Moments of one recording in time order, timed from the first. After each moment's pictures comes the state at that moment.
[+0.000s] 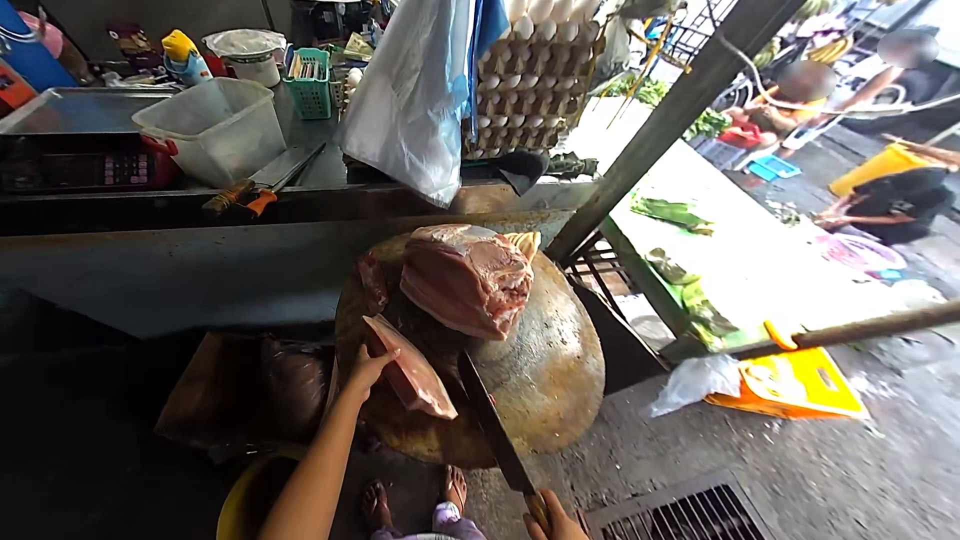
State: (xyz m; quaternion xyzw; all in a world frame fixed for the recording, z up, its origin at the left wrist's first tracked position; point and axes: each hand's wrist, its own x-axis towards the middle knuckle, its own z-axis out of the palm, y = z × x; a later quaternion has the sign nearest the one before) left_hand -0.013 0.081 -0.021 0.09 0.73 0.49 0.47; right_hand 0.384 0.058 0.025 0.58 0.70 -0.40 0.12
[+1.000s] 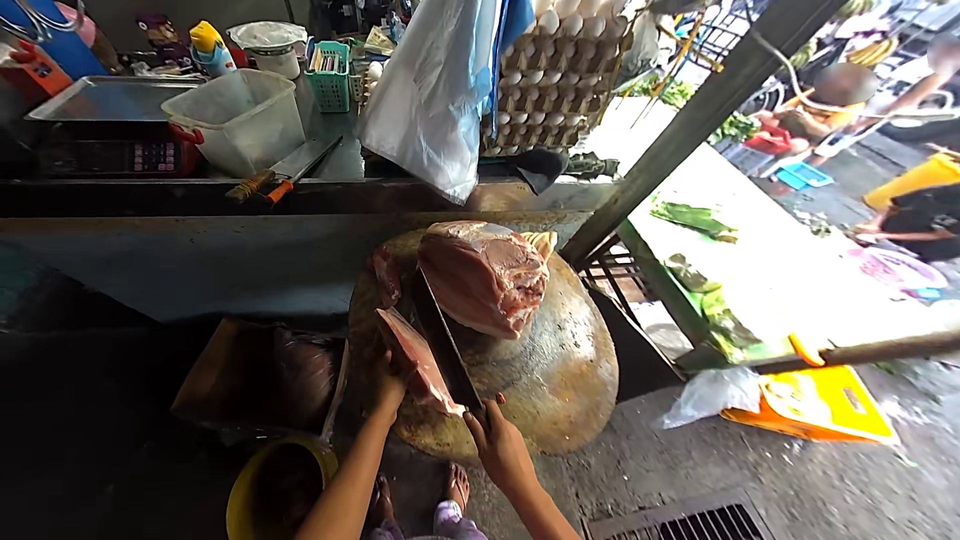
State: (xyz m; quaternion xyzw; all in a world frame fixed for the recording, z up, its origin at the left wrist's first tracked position) left_hand 0.039 0.061 -0.020 0.07 0.73 0.55 0.40; right_hand 0.252 0.101 0.043 0.47 0.79 -0.40 -0.02
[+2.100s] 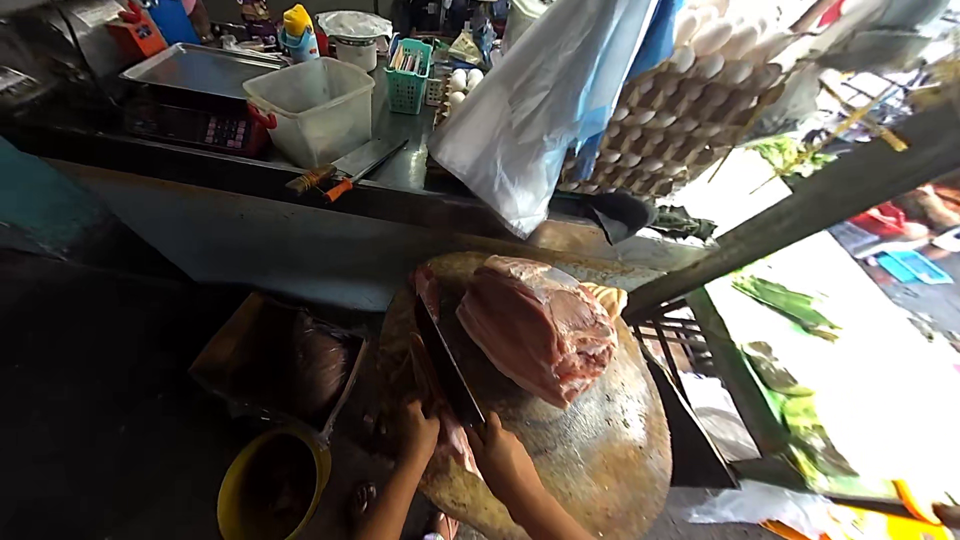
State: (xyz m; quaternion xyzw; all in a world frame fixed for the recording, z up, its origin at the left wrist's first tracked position) left_hand 0.038 0.065 -0.002 0.14 0.85 0.37 0.34; right_hand 0.142 0.149 0.084 0.48 0.78 -0.32 0.27
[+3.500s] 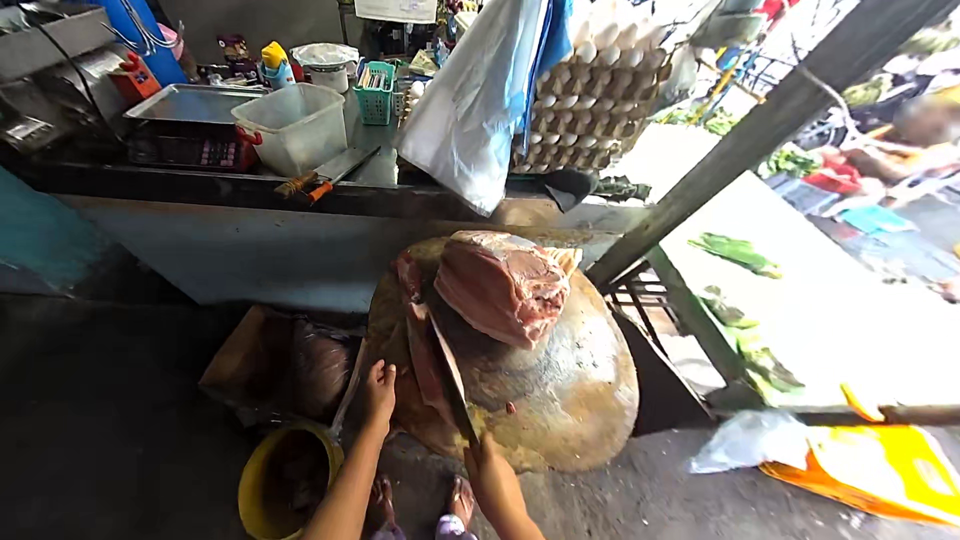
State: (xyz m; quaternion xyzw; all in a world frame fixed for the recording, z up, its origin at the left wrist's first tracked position) left_hand 0.043 0.009 -0.011 0.03 0.76 0.56 0.33; right_hand 0.259 0.063 0.027 0.51 0.76 -0.41 0.08
